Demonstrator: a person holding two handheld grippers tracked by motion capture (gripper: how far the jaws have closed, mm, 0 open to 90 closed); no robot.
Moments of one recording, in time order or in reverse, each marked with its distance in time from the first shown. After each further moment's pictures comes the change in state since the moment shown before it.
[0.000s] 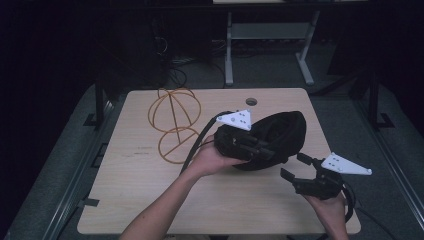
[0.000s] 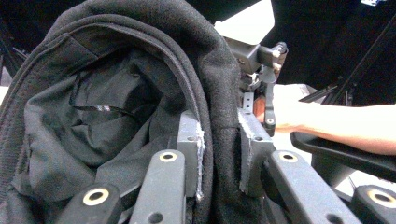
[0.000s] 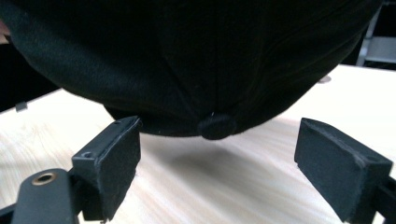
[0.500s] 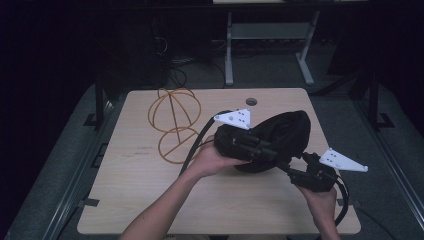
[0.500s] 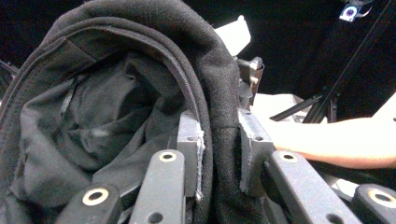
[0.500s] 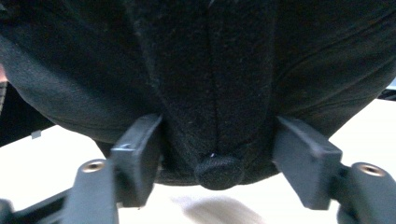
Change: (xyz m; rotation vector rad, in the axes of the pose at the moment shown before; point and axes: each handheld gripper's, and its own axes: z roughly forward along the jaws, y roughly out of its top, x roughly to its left) left arm -0.004 0.004 -0.002 -0.050 -0.047 -0.002; right arm 0.000 0.006 0.015 -0.123 0.053 0.004
